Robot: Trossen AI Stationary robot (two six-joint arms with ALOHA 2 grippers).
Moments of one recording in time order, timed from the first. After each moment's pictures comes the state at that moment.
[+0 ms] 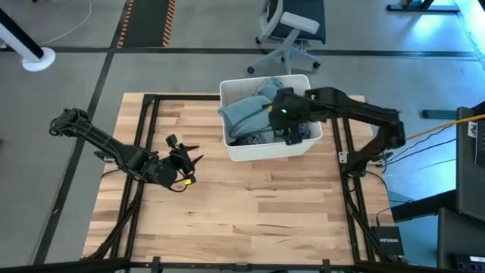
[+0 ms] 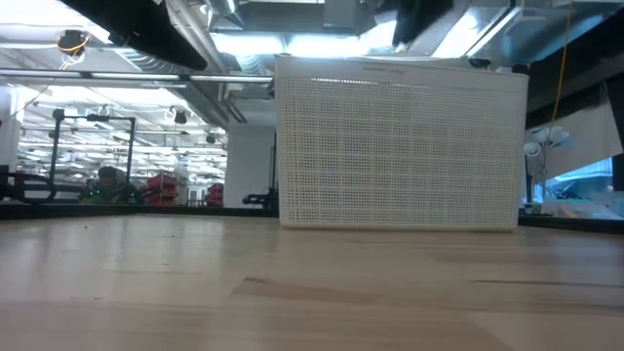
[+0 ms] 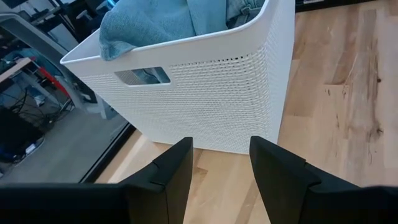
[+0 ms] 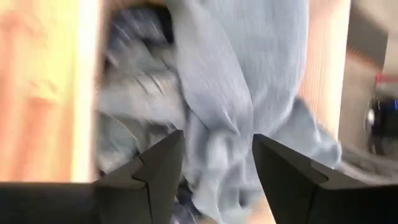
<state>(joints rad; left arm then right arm) -0.47 1.02 0.68 -0.35 -1.02 -0.26 -0.13 1.57 1.79 -1.31 0.28 -0.49</state>
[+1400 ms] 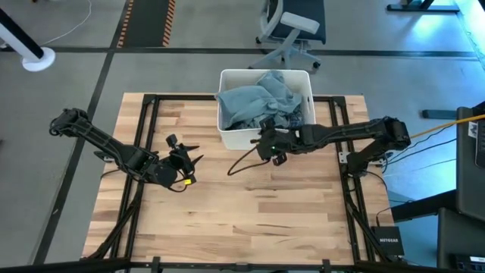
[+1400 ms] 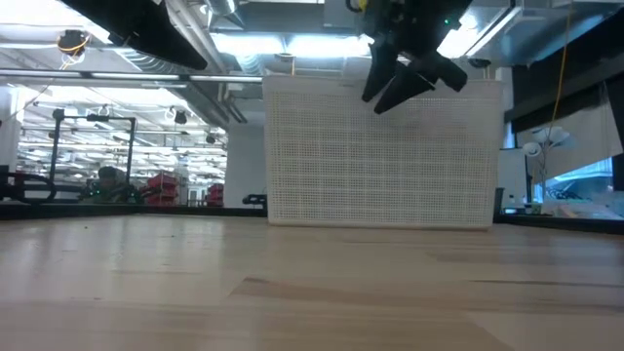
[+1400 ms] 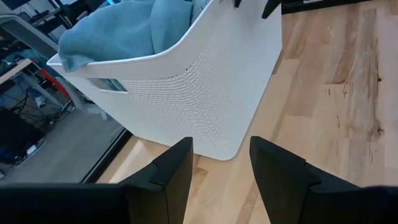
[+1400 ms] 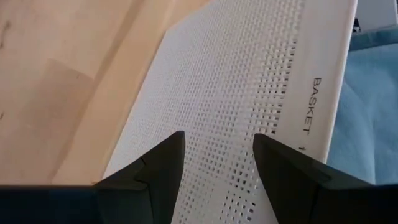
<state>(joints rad) -0.47 1.02 0.68 -0.35 -1.02 -0.26 0.00 1.54 1.22 -0.64 0.46 -0.70</state>
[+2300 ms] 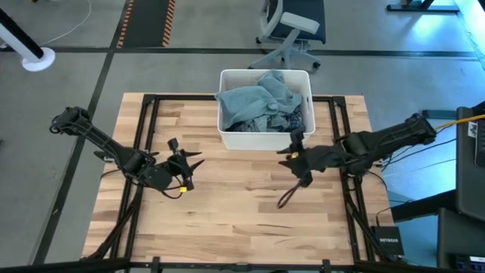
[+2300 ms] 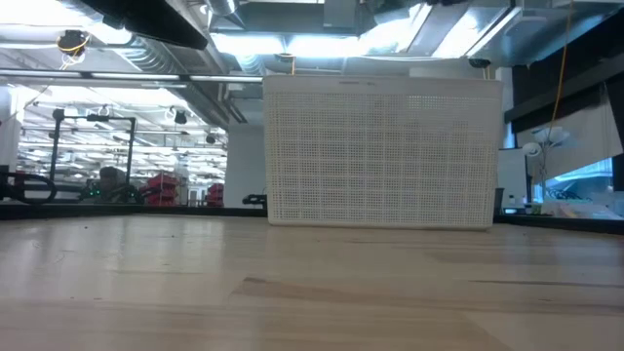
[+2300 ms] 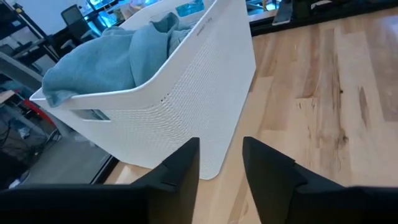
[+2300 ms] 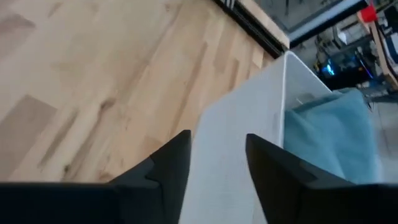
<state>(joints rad) -0.54 1.02 0.68 -0.24 -1.02 -0.13 0.33 1.17 1.15 -0.71 0.42 -0.43</state>
